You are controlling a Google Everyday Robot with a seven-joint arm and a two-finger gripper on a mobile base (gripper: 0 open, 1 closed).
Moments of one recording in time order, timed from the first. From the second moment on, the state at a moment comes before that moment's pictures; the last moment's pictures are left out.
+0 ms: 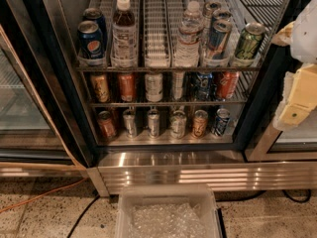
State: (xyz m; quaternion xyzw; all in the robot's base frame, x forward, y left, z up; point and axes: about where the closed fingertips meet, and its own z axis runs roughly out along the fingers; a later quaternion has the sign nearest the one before) arm 0.438 -0.217 0.977 -0.60 0.78 -0.03 0.16
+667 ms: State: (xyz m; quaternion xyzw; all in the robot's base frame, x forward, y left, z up) arm 0.438 -0.217 0.977 -0.60 0.78 -0.03 0.16
